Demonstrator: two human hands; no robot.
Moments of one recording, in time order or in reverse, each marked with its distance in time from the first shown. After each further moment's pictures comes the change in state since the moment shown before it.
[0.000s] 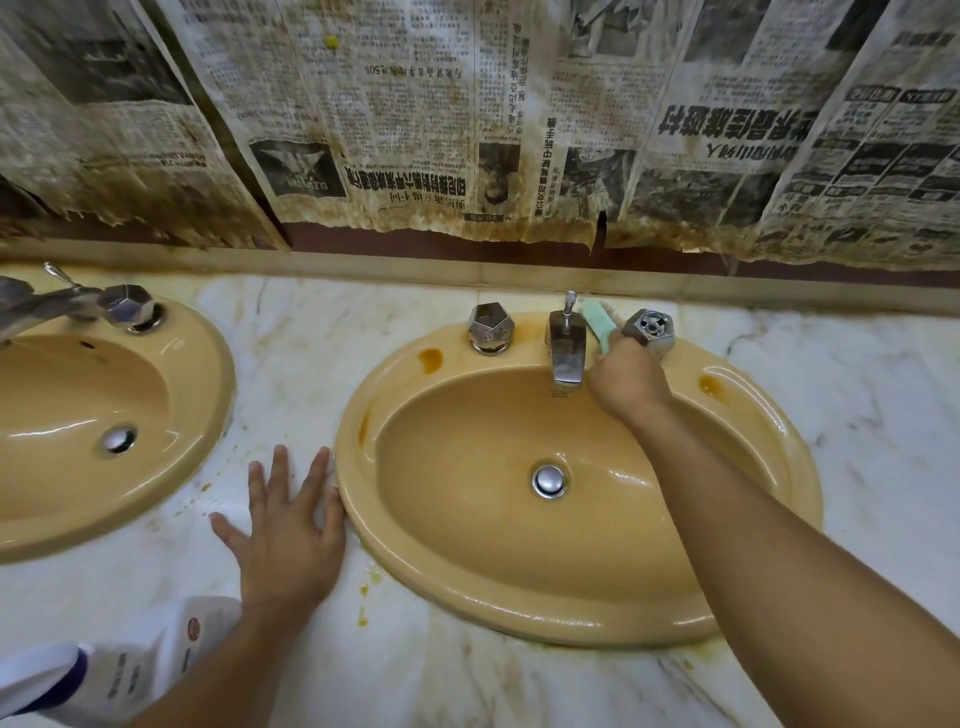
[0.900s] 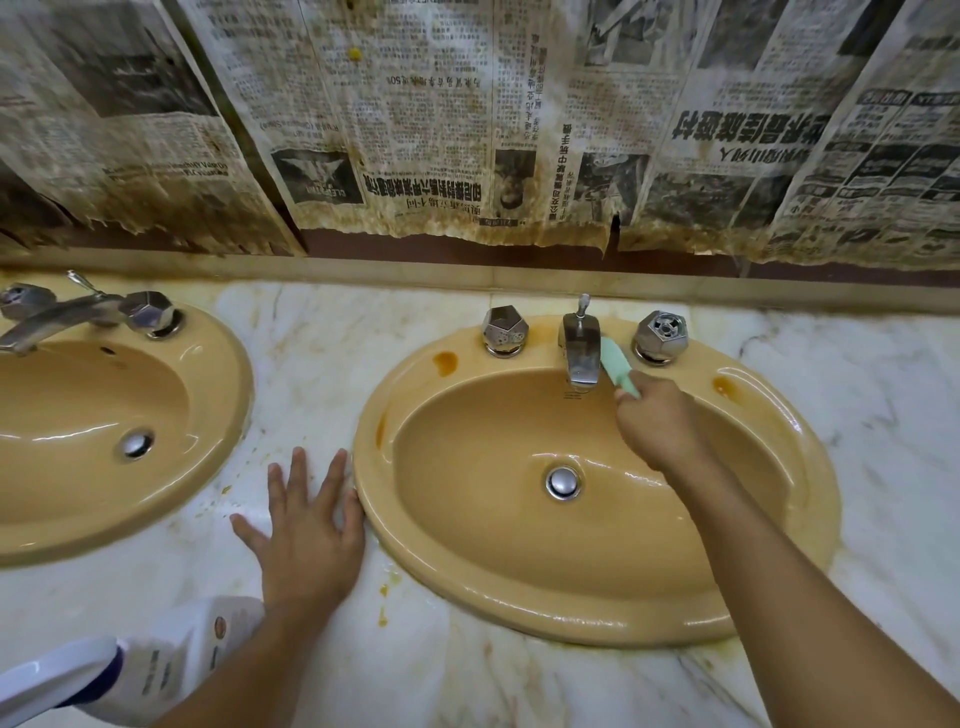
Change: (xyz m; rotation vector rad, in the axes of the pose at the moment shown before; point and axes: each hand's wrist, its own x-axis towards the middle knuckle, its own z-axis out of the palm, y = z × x) left_hand 0.001 0.001 0.000 0.005 -0.021 -0.025; right_hand -0.047 0.024 -0.005 0.102 -0.057 0.008
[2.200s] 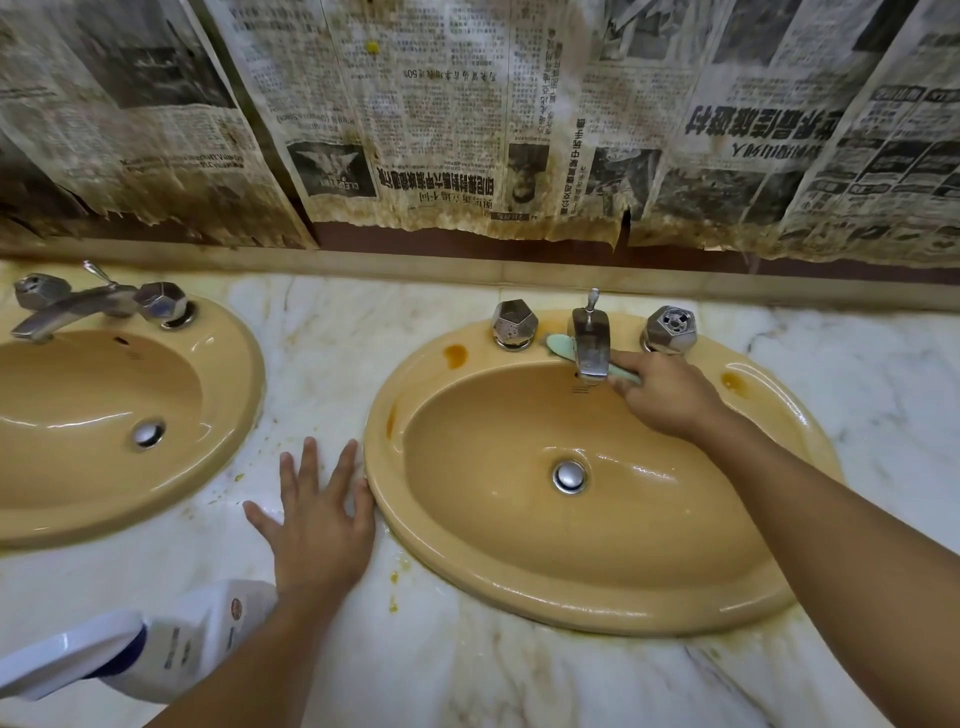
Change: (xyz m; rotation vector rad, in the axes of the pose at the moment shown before) left_hand -0.003 0.000 -0.001 -0.045 0.024 0.021; right_hand 0.041 0.010 -0.009 -0.367 -0.115 -0.274
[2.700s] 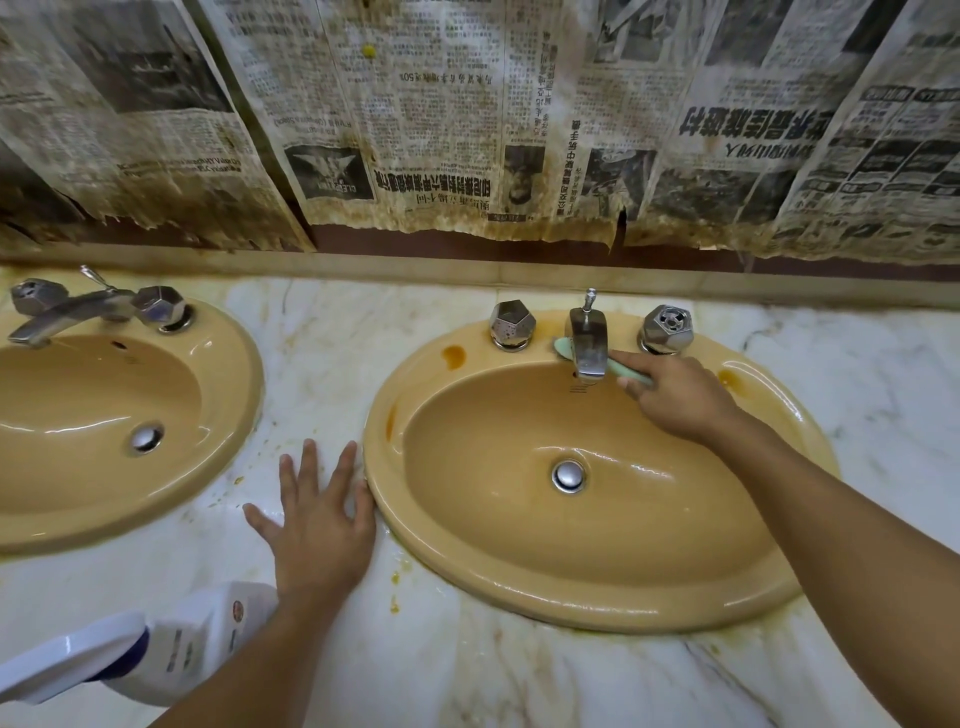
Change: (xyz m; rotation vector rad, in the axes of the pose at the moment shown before) left_hand 0.002 -0.001 0.002 0.019 0.006 0.008; right_hand -0.012 0.007 -0.007 0.039 0.019 0.007
